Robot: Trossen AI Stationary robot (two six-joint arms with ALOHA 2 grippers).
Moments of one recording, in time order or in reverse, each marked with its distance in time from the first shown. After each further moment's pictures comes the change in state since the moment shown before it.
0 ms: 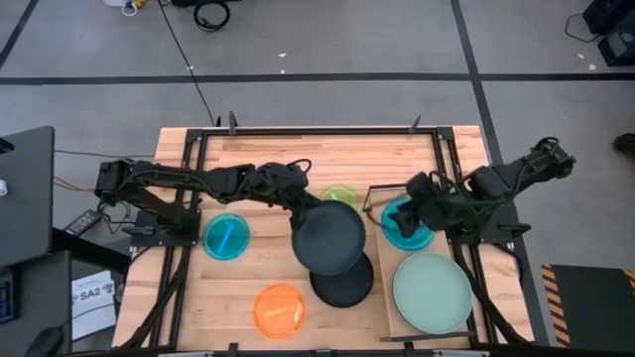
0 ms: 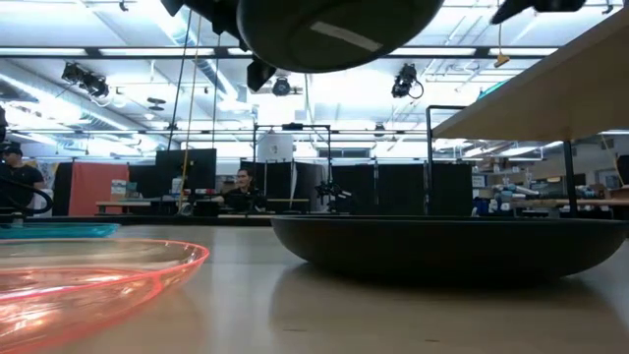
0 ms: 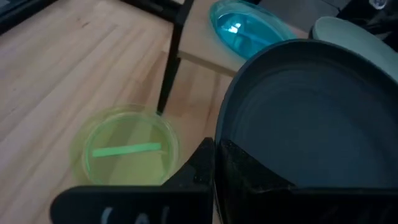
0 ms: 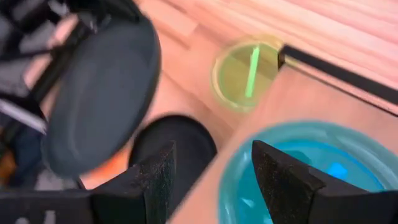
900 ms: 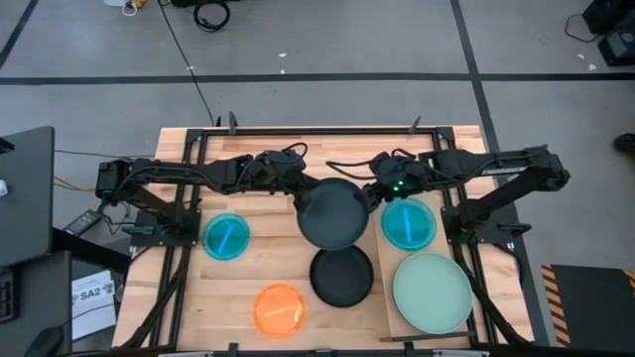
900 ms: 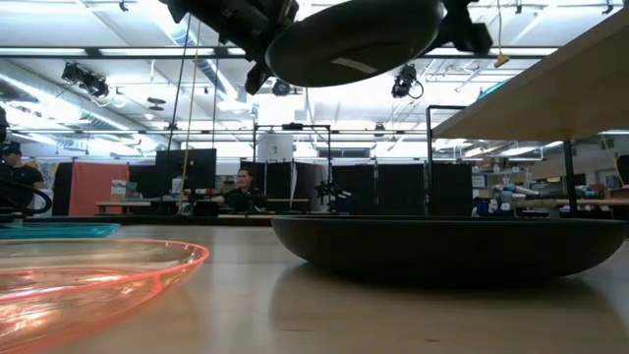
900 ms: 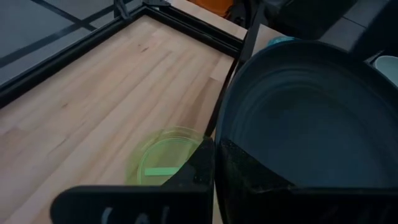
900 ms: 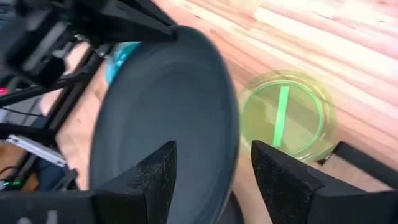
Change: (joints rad) left arm 0.079 -0.001 0.000 0.028 -0.105 0.002; right arm -0.377 0.150 0.000 0.318 -0.270 -0.291
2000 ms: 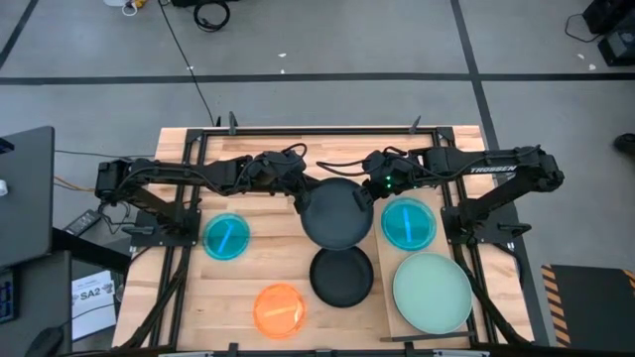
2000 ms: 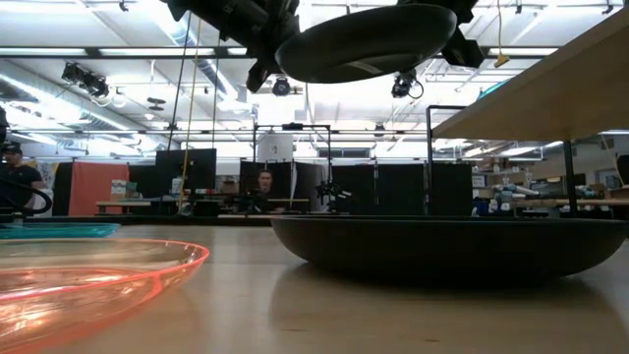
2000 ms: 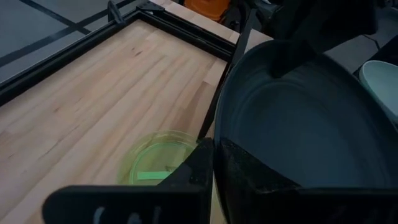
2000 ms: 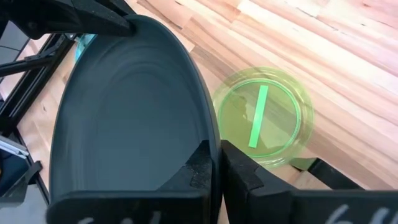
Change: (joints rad) left arm -0.001 -0.001 0.000 0.020 0.000 -0.005; right arm -0.057 0.051 -0.001 -0.023 -0.064 -0.110
